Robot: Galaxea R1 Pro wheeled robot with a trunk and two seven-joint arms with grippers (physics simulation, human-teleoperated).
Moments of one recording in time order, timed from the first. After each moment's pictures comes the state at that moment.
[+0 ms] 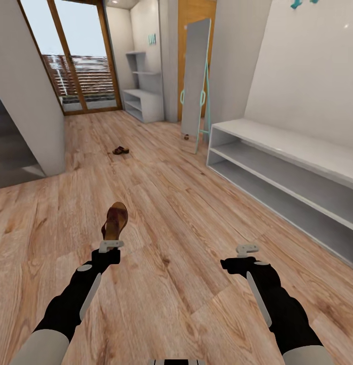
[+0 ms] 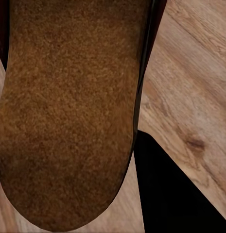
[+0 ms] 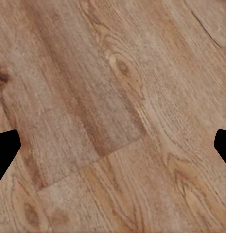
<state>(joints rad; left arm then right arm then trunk) -0.54 0.06 0.00 -1.00 0.04 0.32 -0.02 -0.46 -0.03 0.06 -1.28 -0.01 0.78 0.00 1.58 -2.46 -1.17</state>
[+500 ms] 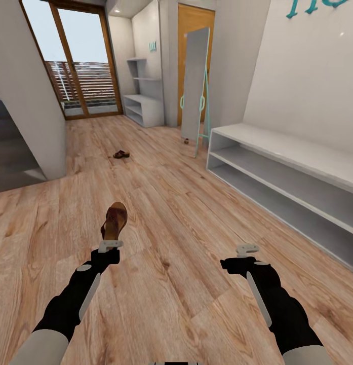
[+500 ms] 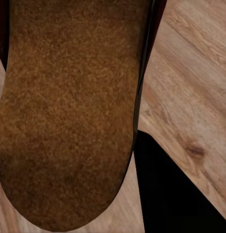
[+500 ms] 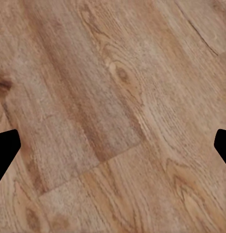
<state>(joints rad) -0.54 0.06 0.00 -1.00 0.04 0.32 -0.02 -0.46 -0.03 0.06 -1.27 -0.01 0.78 0.00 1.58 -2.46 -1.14</state>
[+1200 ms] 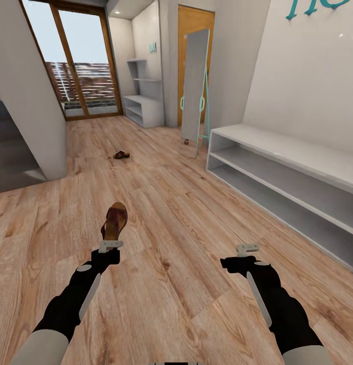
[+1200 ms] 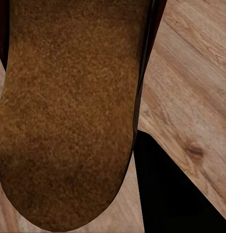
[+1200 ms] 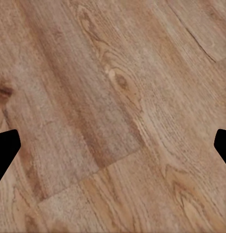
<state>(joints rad) -0.54 0.06 0.00 -1.00 0.04 0.32 -0.02 -0.46 -0.03 0.06 -1.27 -0.01 0.76 0.00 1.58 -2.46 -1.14</state>
